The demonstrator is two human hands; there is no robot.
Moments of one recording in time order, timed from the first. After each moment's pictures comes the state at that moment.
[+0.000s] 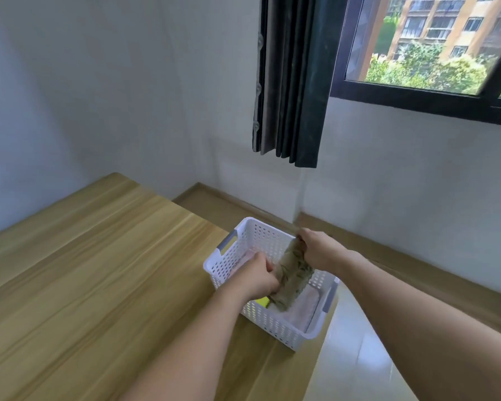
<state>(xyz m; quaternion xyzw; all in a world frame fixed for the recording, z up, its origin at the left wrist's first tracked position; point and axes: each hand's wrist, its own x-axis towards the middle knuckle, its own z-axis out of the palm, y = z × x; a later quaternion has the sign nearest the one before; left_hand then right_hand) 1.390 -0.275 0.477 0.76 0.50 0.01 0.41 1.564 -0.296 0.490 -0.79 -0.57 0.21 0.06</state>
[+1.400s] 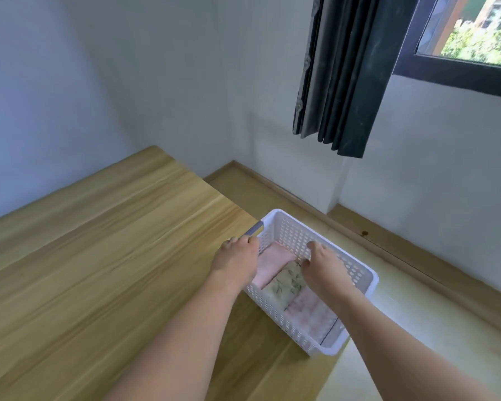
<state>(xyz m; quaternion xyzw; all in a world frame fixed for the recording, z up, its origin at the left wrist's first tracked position) 1.363 -0.220 0.452 0.85 0.53 -0.04 0.02 1.529 -0.276 0.446 -0.80 -0.55 0.22 0.13</state>
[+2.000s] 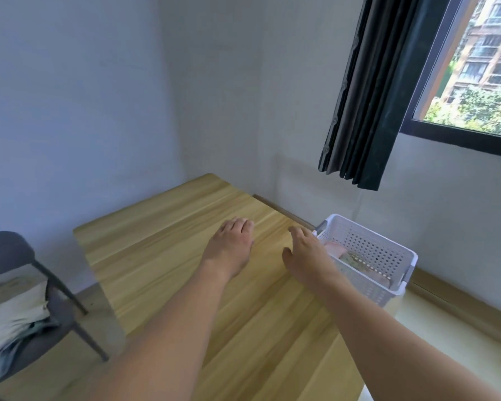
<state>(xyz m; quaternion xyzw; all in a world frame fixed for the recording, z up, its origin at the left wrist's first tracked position) 1.036 -0.352 0.565 0.86 0.50 0.11 -0.03 1.194 -0.413 0.577 -0.74 -0.64 0.10 0.19</state>
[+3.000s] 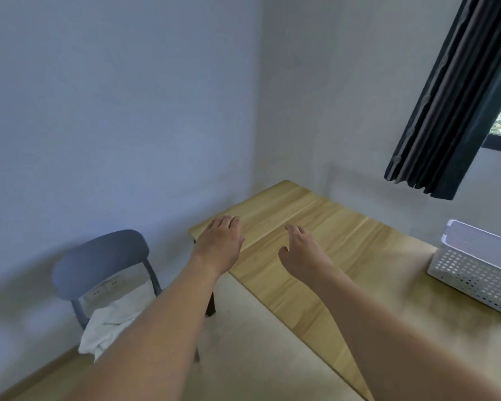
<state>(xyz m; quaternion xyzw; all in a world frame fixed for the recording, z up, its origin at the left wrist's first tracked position) 0.512 -0.295 0.579 0.84 0.53 0.12 -0.01 0.684 -0.356 0.596 -0.72 -0.65 0.15 0.19</state>
